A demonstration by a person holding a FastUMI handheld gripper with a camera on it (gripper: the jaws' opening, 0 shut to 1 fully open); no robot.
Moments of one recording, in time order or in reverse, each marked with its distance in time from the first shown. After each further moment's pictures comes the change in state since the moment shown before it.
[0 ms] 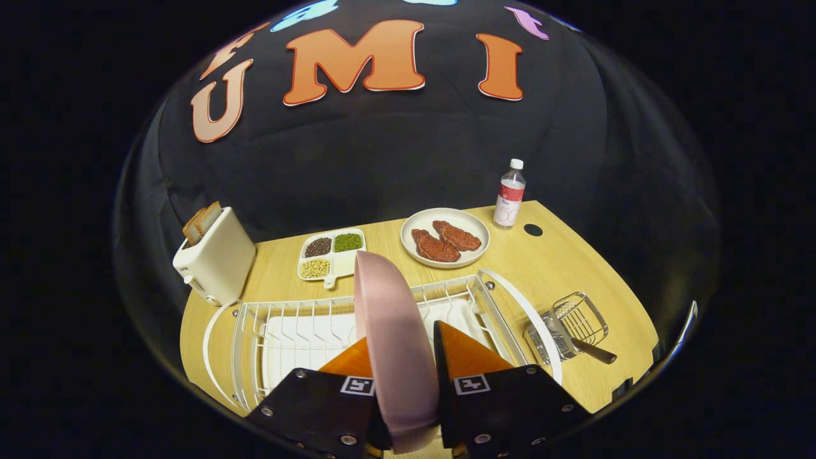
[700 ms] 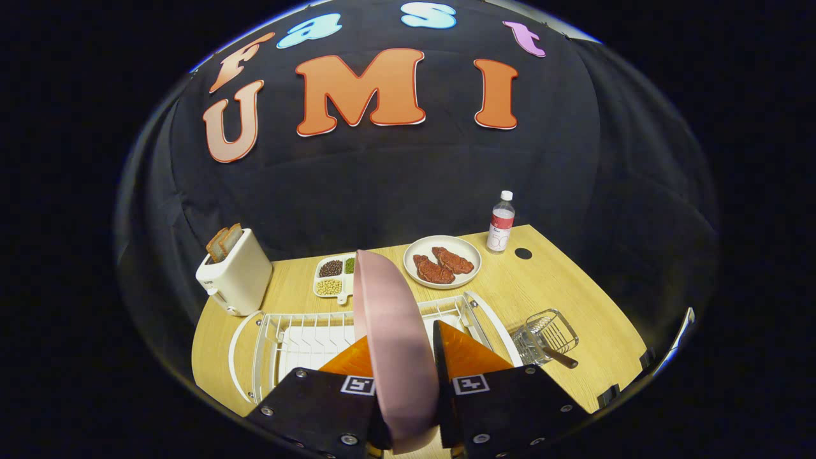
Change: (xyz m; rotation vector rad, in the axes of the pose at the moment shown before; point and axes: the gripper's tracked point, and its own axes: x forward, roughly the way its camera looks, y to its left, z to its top) arm -0.072 -0.012 0.028 0.020 -0.104 0.033
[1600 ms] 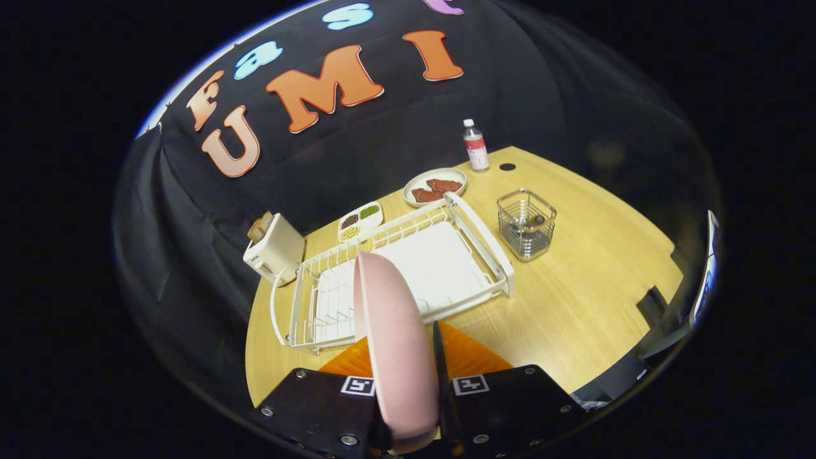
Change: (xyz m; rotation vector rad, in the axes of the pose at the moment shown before) arm -0.106 -0.032 -0.150 0.287 0.204 0.153
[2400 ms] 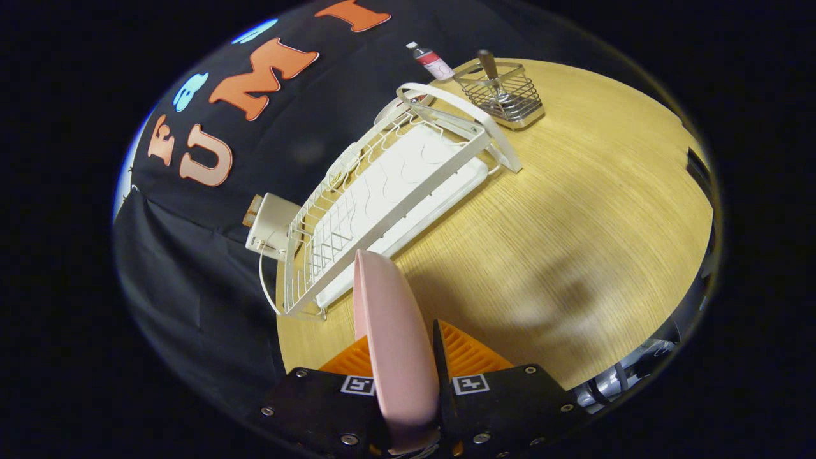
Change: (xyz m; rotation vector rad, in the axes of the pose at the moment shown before) arm 0.050 -0.005 -0.114 0.279 0.250 0.132
